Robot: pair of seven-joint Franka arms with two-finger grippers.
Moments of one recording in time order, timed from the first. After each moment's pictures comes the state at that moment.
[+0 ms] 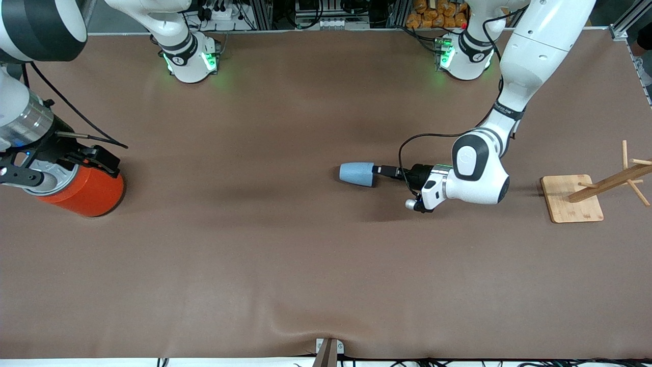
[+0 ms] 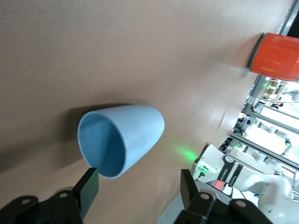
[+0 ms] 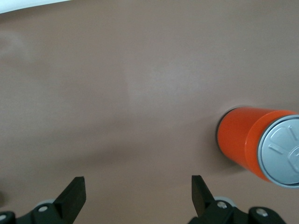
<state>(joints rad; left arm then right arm) -0.11 0.56 -0.24 -1.93 -1.02 2.02 0.41 -0.03 0.12 0.17 -1.49 -0.07 1.65 0.31</state>
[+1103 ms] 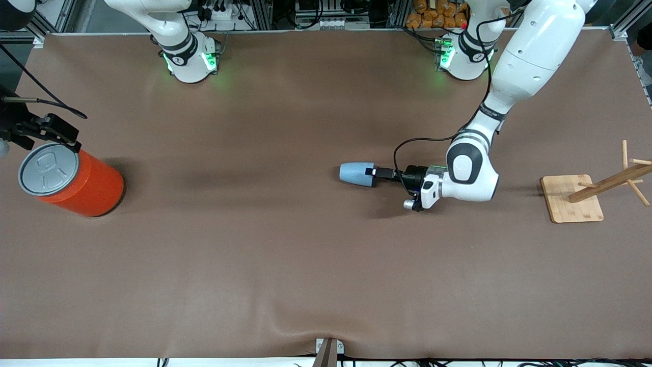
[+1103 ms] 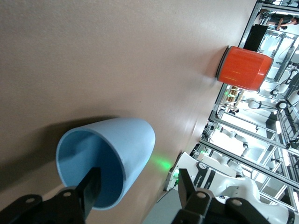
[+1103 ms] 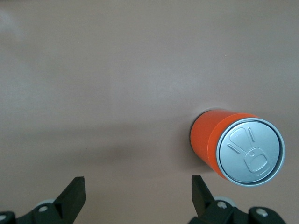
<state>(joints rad) -0.12 0.64 -0.24 -1.96 -1.24 2.03 0.57 -0.01 0.00 0.01 -1.57 -0.05 1.63 0.06</state>
